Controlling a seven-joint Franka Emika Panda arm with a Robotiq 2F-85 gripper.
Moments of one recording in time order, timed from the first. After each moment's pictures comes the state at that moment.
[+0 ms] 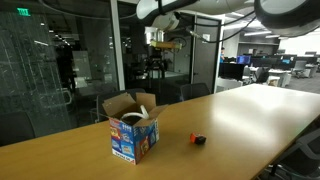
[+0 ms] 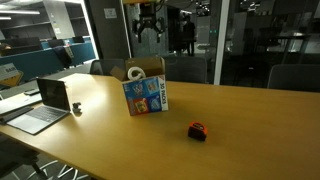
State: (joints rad) arm 0.20 0.55 0.11 -1.08 -0.05 1.57 0.10
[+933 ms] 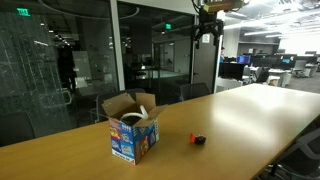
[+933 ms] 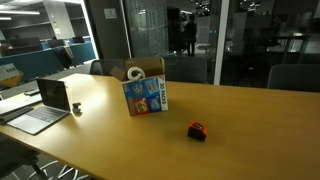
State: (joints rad) arm 0.08 -0.07 -0.05 -1.64 -0.23 1.74 0.25
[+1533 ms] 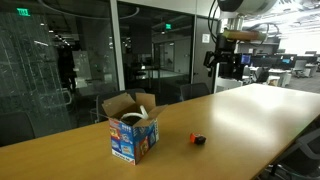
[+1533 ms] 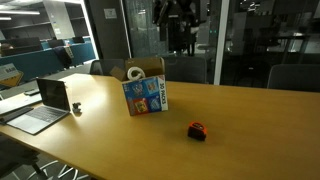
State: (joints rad) arm 0.00 -0.32 -0.06 -2.18 0.02 1.91 0.22
